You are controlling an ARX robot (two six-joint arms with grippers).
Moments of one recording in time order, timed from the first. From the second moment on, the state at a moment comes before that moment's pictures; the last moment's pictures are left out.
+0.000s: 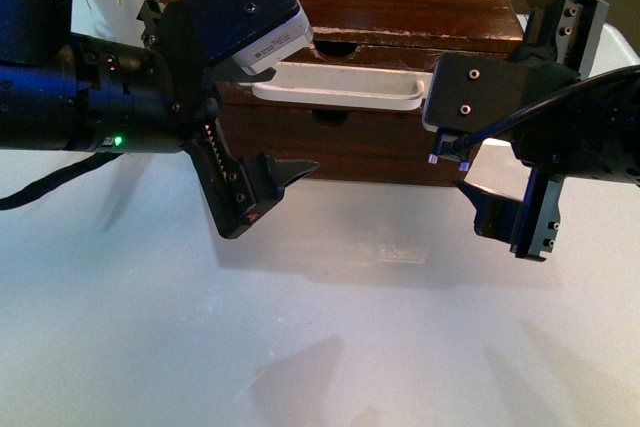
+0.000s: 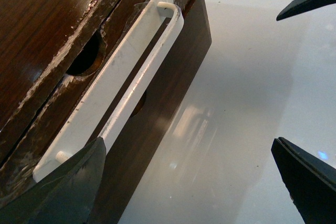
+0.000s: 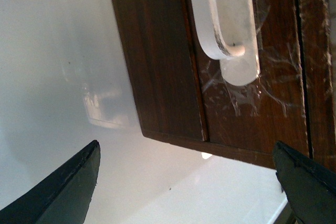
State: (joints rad) left arm -0.33 1.94 0.80 0.57 0.52 0.72; right arm 0.31 1.85 0.72 0.50 -0.08 -1.19
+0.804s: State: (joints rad) left arm -0.35 2.12 1.07 0.35 0.52 0.87; right arm 0.32 1.94 0.86 0.41 -0.17 -1.22
